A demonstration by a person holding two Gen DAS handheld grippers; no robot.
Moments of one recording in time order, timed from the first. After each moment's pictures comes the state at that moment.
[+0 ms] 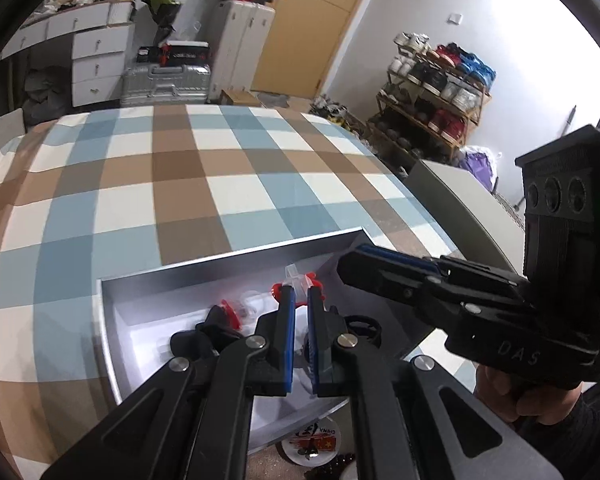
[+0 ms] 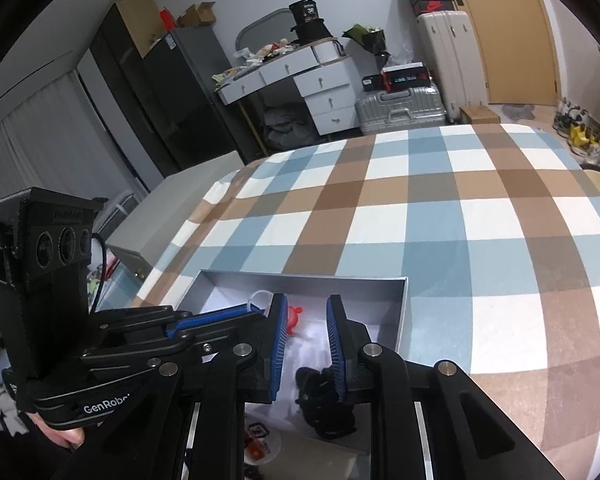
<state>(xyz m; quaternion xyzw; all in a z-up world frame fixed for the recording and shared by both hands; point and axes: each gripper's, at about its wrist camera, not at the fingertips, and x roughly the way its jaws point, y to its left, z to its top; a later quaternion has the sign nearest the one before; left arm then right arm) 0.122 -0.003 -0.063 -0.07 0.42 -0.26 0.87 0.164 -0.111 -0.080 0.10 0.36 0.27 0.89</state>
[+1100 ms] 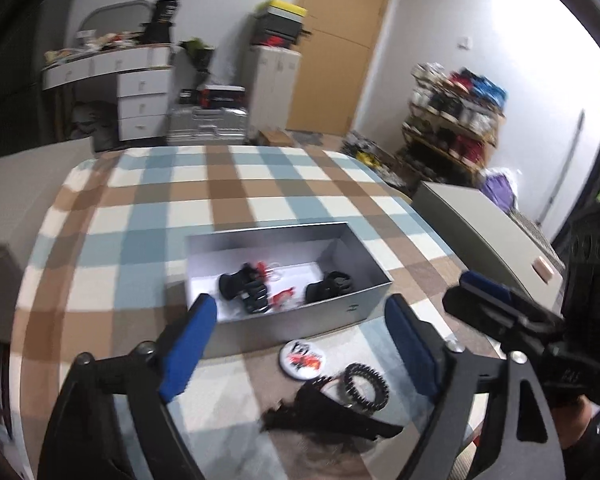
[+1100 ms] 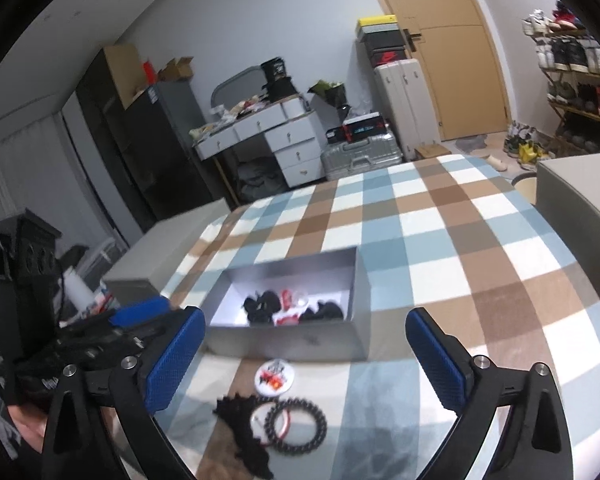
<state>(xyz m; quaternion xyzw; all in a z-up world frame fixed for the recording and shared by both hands) 0.034 0.016 -0.030 -0.06 0.34 -0.16 0.92 0.044 -0.140 -0.055 0.12 0.29 0.20 0.93</state>
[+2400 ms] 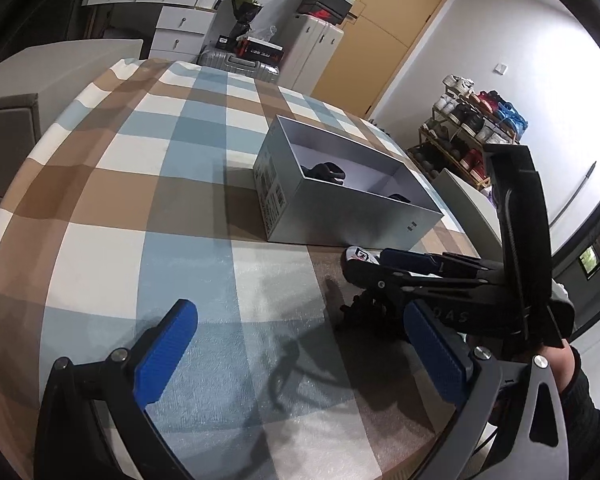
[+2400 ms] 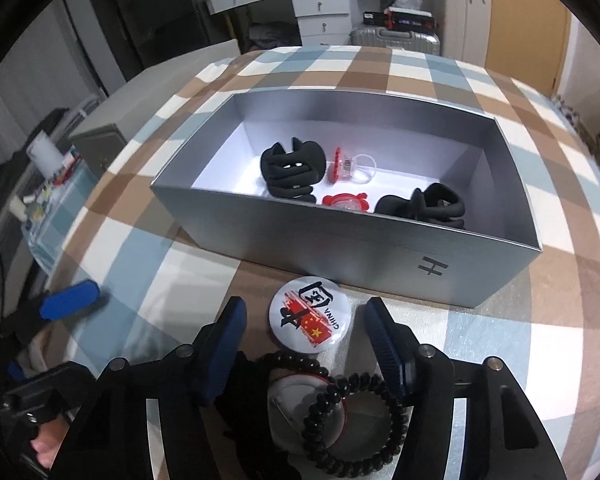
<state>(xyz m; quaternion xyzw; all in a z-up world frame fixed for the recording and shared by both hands) 0.000 0.078 -0.096 -0.16 0.40 -0.17 0.89 0.095 -0.031 -0.128 -0.06 0.47 0.21 0.86</state>
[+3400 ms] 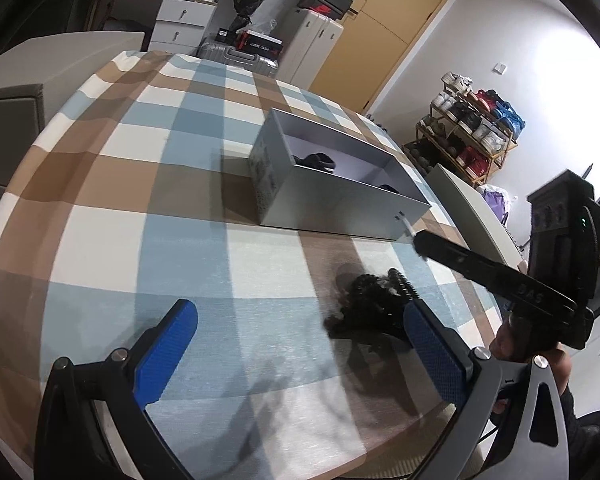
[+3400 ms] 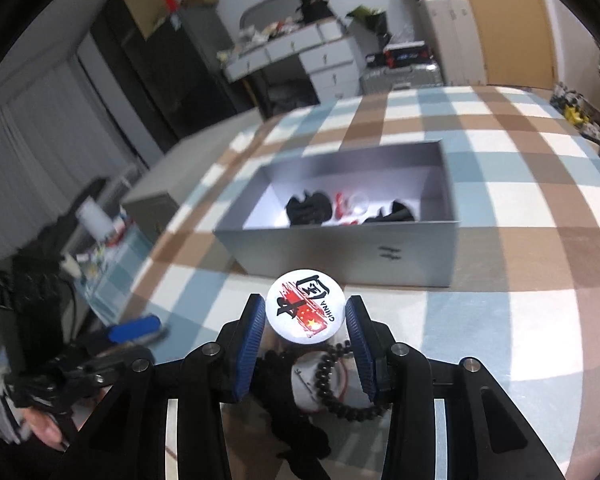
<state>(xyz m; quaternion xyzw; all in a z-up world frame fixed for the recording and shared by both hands) -0.005 0.076 -0.090 -0.17 0.41 -0.18 0.88 0.053 -0.099 -0.093 0.10 0.37 0.27 0.88</state>
